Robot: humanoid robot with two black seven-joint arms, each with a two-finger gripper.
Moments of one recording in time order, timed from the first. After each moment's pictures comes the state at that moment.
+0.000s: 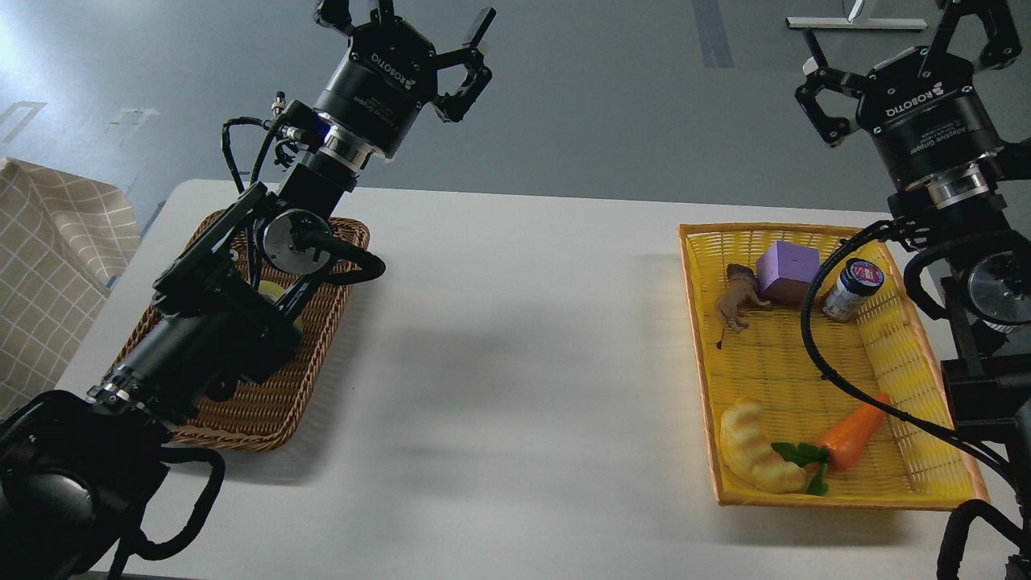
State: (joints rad) left arm -0.74 0.13 -1.05 -1.00 0.24 -0.49 -0.31; right arm 0.58 -0.18 1.54 1.08 -0.13 0.49 -0.18
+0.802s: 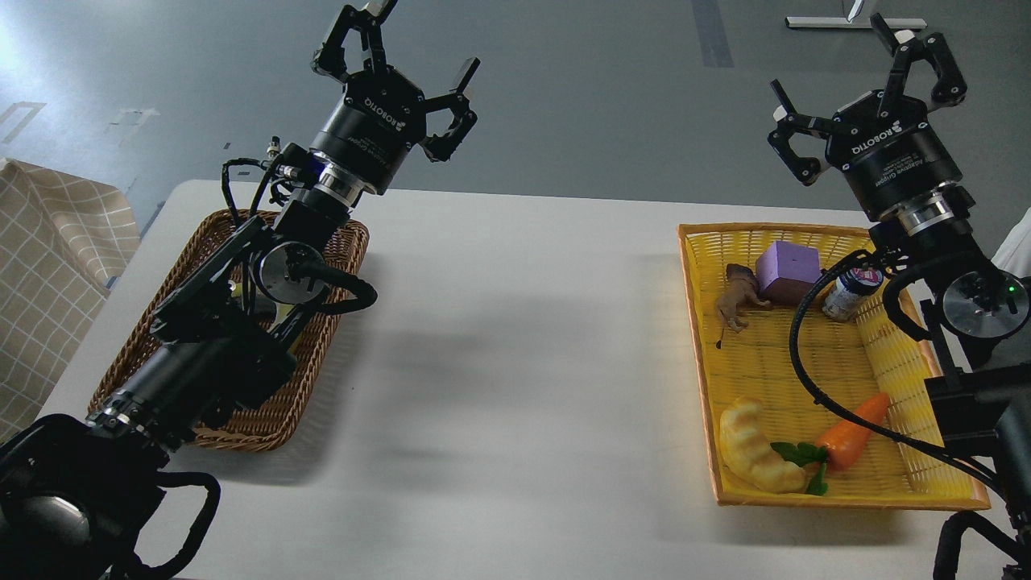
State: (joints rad) left arm -0.70 0.15 -1.05 -0.96 0.24 -0.49 -0.31; right arm 0.55 -0.17 1.50 1.03 -0.18 0.49 -0.18
